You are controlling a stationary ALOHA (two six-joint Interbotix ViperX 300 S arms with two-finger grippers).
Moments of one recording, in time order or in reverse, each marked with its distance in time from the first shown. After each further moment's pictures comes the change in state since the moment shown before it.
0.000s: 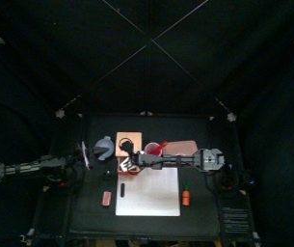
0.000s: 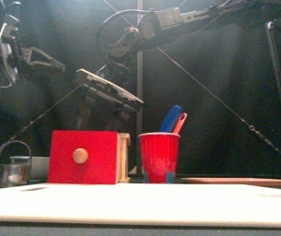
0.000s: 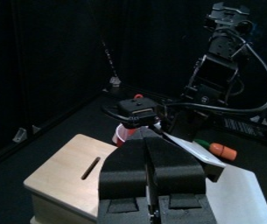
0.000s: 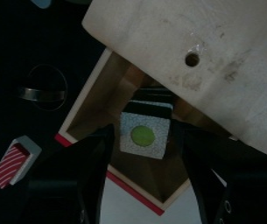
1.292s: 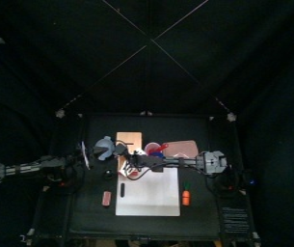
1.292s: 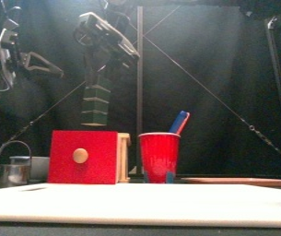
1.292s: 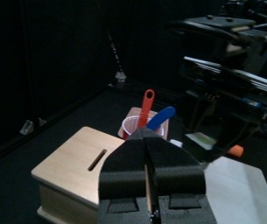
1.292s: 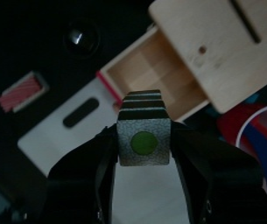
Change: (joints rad) left arm 0.023 0.000 0.023 -0.002 -0.002 0.002; right arm 0.087 -0.038 -0.282 0.035 0.399 -0.364
